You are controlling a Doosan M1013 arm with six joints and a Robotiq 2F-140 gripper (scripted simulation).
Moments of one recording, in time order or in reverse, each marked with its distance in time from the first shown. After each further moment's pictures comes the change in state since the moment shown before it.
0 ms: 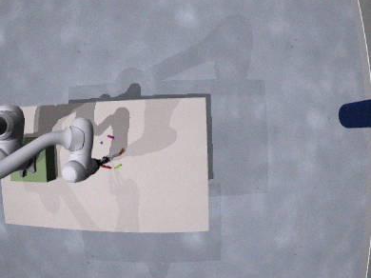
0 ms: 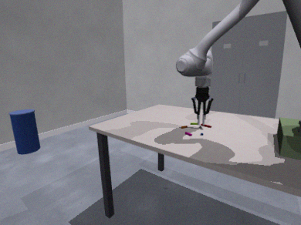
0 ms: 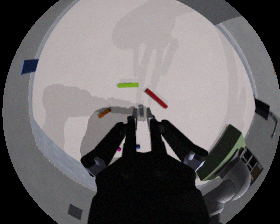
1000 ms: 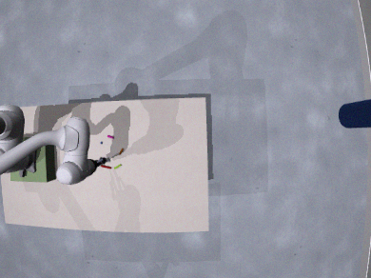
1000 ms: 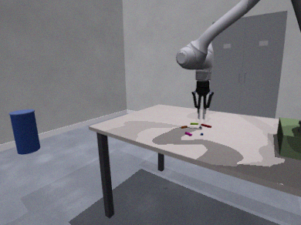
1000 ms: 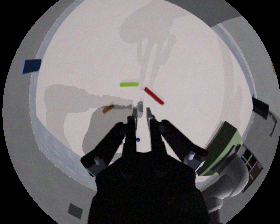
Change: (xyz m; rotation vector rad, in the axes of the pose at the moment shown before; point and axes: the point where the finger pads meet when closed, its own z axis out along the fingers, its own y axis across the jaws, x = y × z) arm 0.000 0.001 -0.037 0.000 0.000 0.000
